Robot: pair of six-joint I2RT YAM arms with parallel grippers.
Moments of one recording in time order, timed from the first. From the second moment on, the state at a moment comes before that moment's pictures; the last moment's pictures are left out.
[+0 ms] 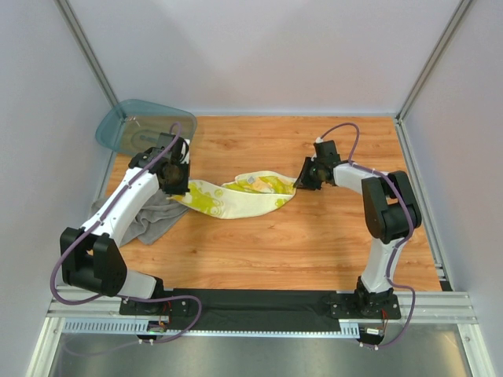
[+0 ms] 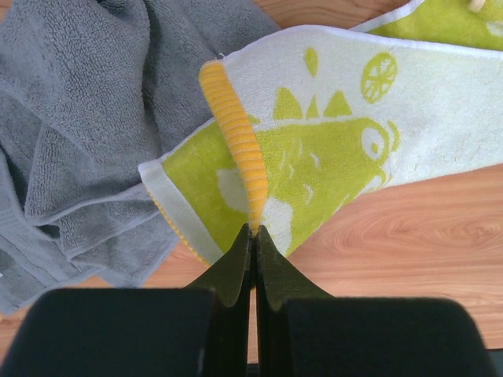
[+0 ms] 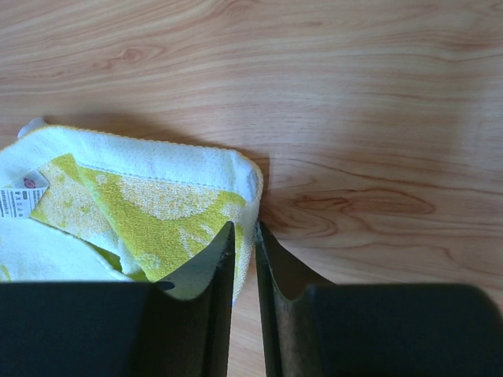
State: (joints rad) left arm -0.26 1.41 1.19 -0.86 -0.06 -0.18; right arm 0.25 1.92 1.15 -0.17 -0.25 0.57
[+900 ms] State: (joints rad) left arm -0.43 1.13 1.14 -0.80 -0.04 -0.18; right arm 0.20 1.25 0.88 -0.30 -0.31 0.58
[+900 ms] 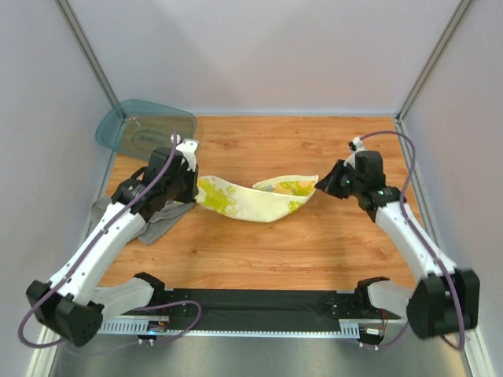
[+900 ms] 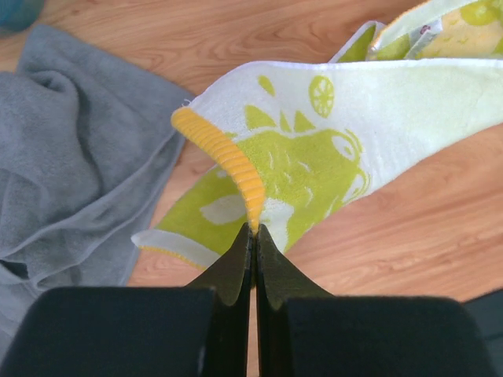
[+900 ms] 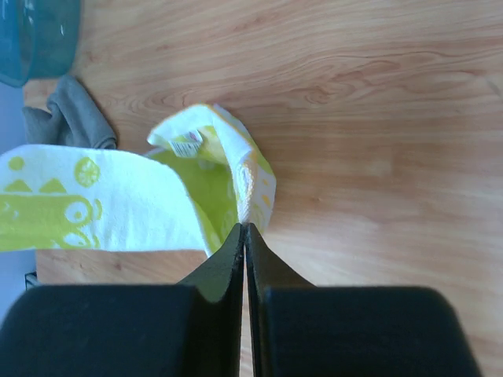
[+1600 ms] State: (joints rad) left arm -0.50 1.02 1.03 -0.59 0.12 -0.39; right arm 0.16 0.94 1.16 -0.86 0.13 0.67
